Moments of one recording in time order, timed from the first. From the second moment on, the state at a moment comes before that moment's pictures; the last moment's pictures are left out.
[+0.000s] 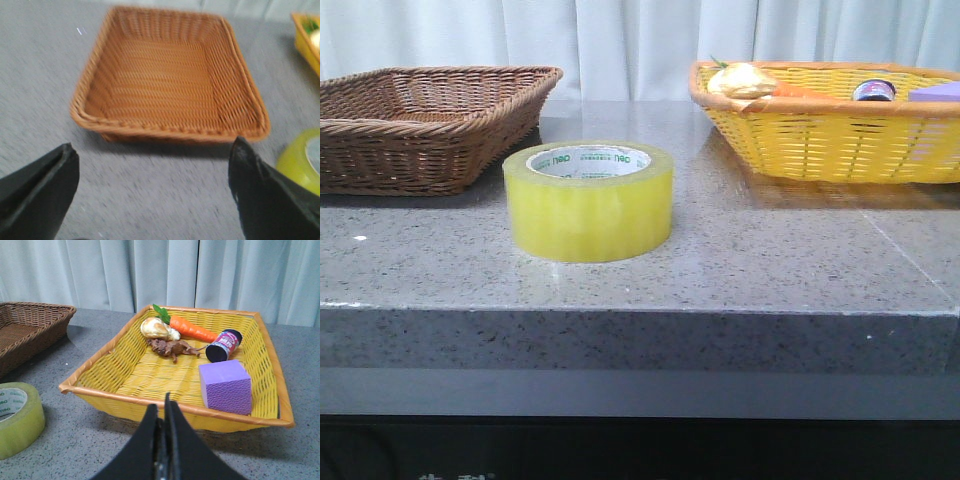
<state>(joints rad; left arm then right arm) -0.11 0.64 -0.69 -0.12 0.58 0.00 0.10 0.30 -0.42 0.30 0.27 -0.25</state>
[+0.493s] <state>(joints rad) -0.43 1.08 -0.87 -0.28 0.66 0.00 0.10 0.30 -0.42 0.30 0.27 -0.25</state>
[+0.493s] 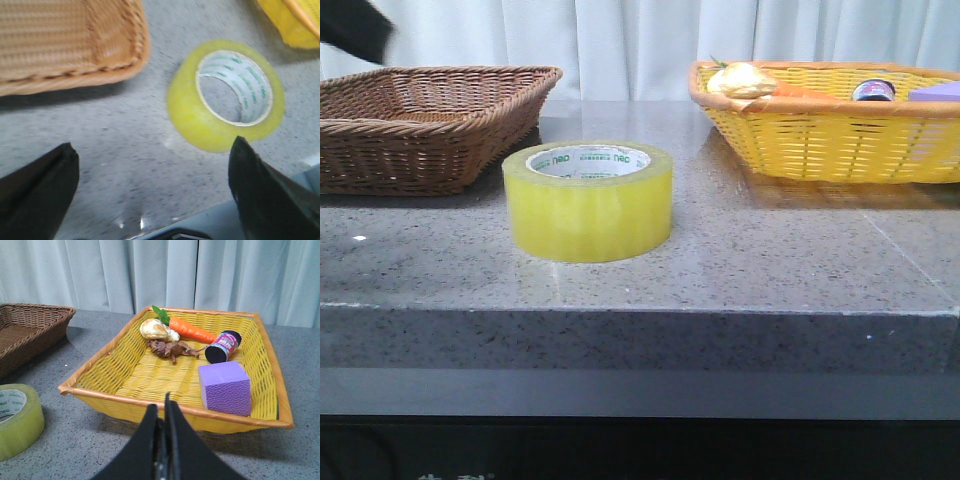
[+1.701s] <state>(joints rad) -0.52 1.58 -1.13 -0.41 0.63 0.00 0.10 0.30 -0.42 0.30 0.27 -0.25</state>
